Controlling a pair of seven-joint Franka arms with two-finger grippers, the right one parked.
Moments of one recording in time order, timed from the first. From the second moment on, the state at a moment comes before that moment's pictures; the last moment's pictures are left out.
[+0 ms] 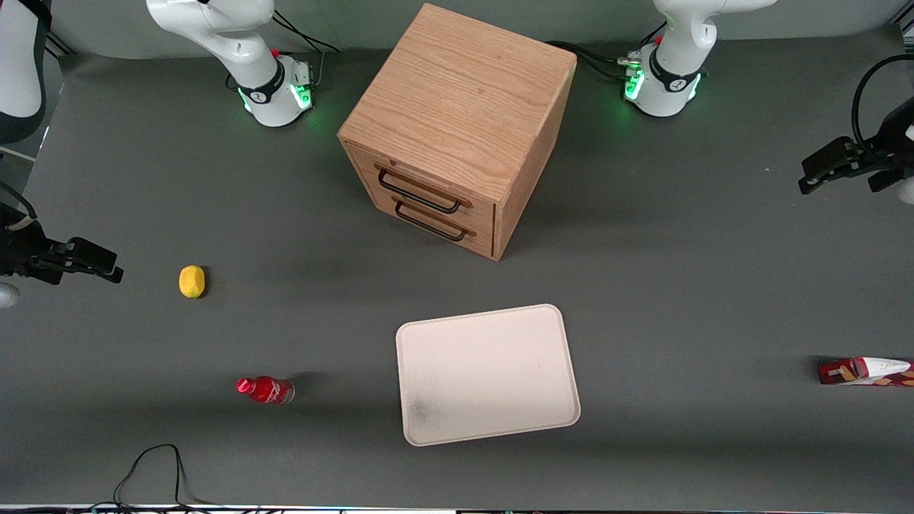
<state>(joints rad) 0.04 -0.04 -0.05 -1.57 -0.01 1.52 -0.03</state>
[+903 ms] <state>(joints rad) 0.04 -0.03 -0.04 -1.57 -0.01 1.52 -0.03</state>
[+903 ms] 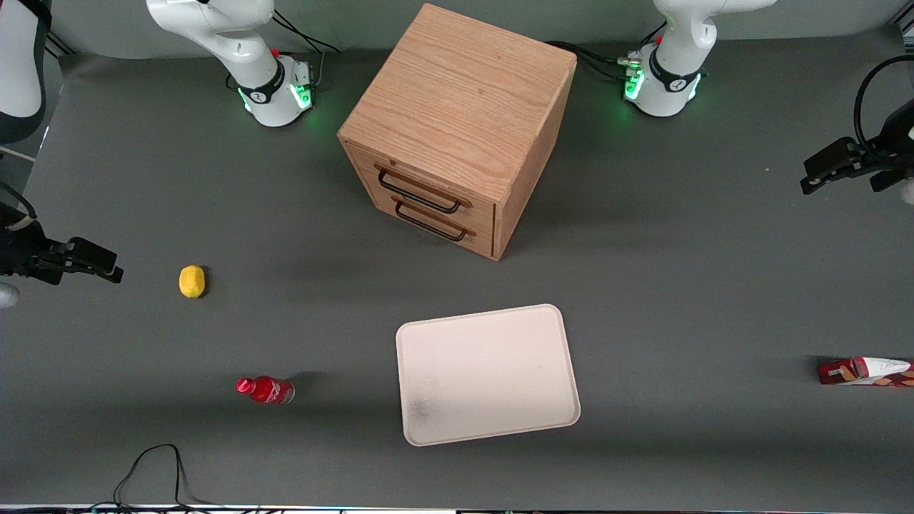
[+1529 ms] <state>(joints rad) 0.15 0.13 -0.03 -1.46 -0.01 1.60 0.00</state>
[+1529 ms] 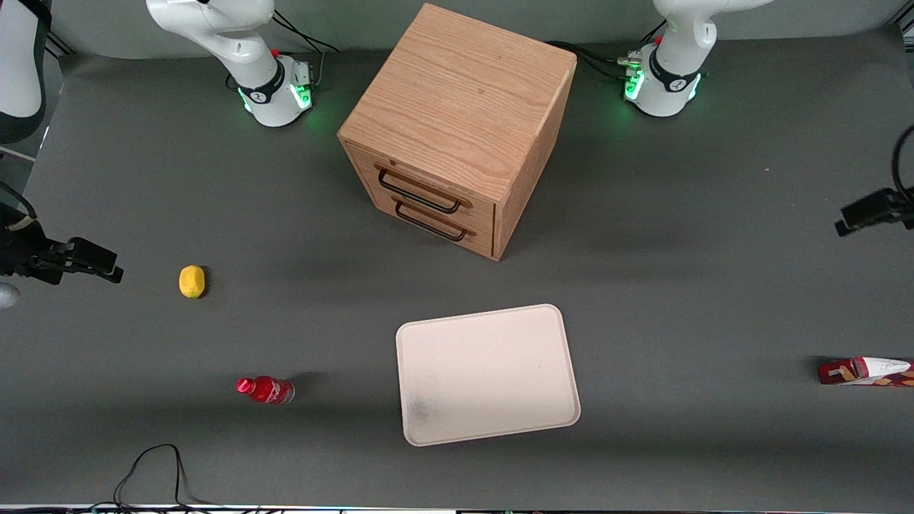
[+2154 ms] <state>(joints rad) 0.37 0.48 -0.03 -1.05 -0.01 1.62 0.12</state>
